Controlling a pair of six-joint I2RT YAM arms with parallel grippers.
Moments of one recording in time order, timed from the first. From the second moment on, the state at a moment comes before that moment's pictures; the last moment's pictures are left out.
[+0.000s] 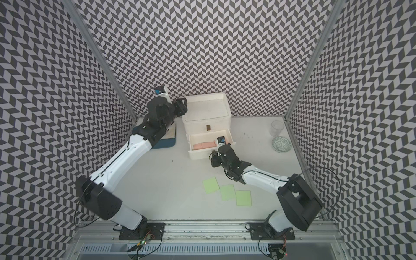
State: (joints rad) left arm -0.44 1.68 1.73 -0.26 -0.22 -0.51; right arm 0.71 1.48 0.82 0.13 0.07 0.43
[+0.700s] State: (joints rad) left arm -0.34 2.01 1.99 -0.59 -0.15 -0.49; right arm 0.70 1.42 0.77 0.13 0.02 0.43
